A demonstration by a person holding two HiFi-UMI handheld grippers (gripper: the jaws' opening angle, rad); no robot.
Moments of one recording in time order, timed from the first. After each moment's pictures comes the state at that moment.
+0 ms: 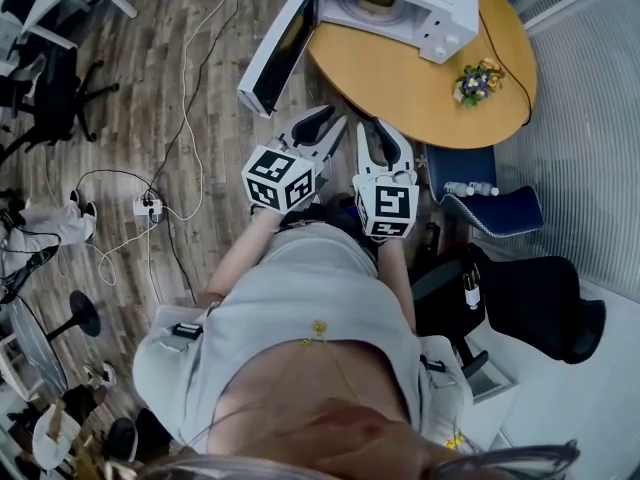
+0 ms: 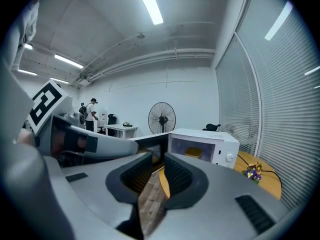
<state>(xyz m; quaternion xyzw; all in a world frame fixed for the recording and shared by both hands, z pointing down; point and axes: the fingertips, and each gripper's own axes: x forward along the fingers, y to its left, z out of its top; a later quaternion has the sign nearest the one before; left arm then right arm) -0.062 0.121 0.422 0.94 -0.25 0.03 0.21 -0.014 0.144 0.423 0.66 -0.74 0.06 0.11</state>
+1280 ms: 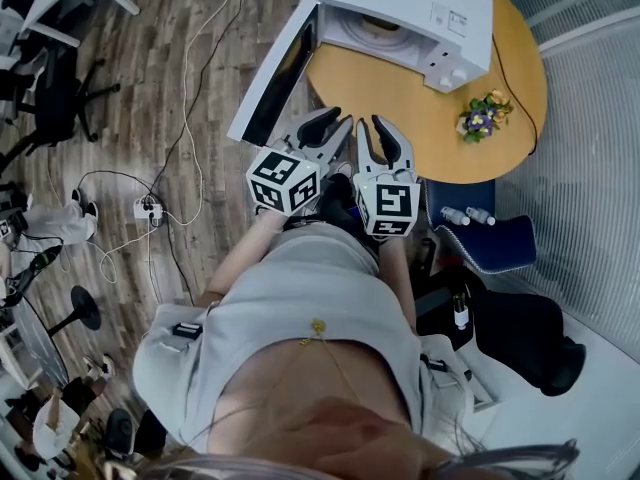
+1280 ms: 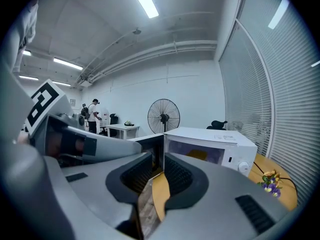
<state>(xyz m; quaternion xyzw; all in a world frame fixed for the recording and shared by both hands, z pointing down) -0.016 0.028 0.425 0.94 -0.26 0.03 0.23 0.023 0.041 0.428 0.64 -0.76 0.08 0.11</state>
